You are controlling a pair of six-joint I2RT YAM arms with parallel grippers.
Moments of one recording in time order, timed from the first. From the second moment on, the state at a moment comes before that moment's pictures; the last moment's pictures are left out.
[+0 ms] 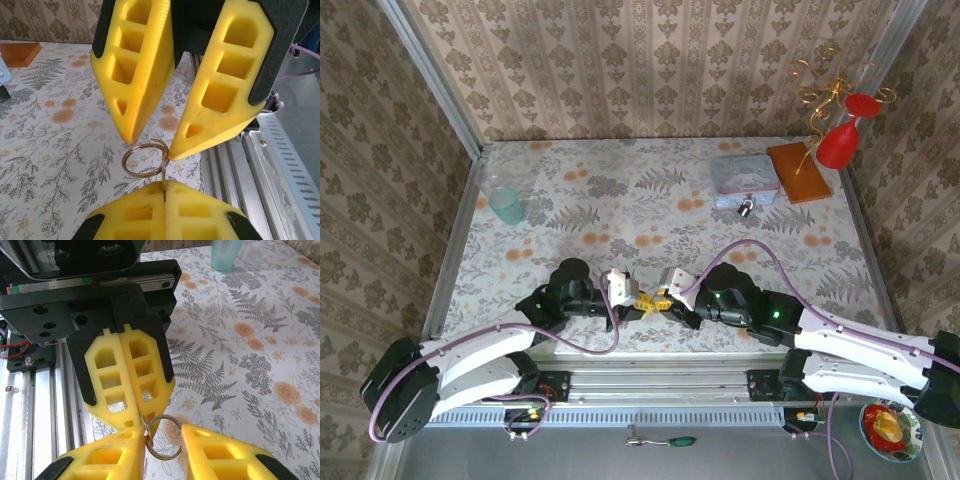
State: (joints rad) left arm -0.87 0.99 0.38 0.27 0.72 0.20; right arm 1.01 0.93 0.63 -0.18 -0.09 -0.16
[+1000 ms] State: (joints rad) left arm -0.87 1.00 0.38 0.23 0.74 0.21; right arm 1.02 1.01 0.66 -0.22 -0.15 -0.18
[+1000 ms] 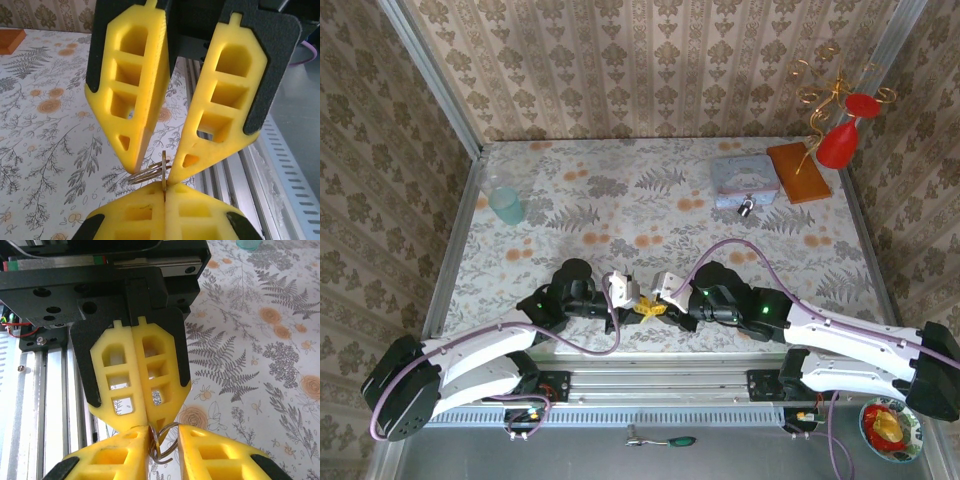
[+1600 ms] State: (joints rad) left arm -0.87 0.97 0.38 0.23 0.69 0.22; right arm 1.02 0.95 0.62 -0.16 -0.12 -0.12
